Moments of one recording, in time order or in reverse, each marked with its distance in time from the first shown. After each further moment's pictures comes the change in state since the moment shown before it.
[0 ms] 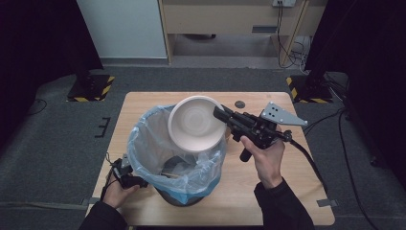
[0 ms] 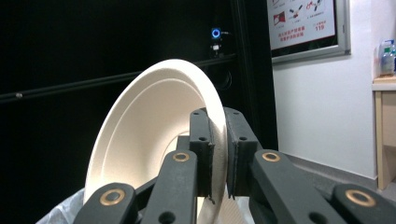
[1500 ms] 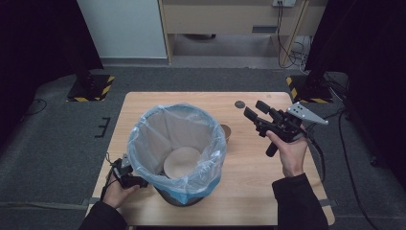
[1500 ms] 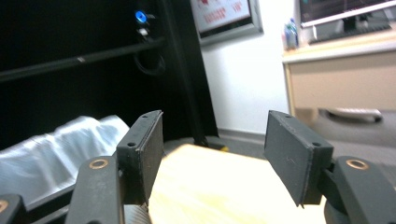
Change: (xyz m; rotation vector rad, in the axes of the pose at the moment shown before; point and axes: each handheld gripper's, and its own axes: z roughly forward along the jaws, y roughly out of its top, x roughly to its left) left arm 0.000 0.000 0.000 0.000 0.000 0.000; right arm -0.085 -0.027 -0.047 0.061 -0.283 0.048
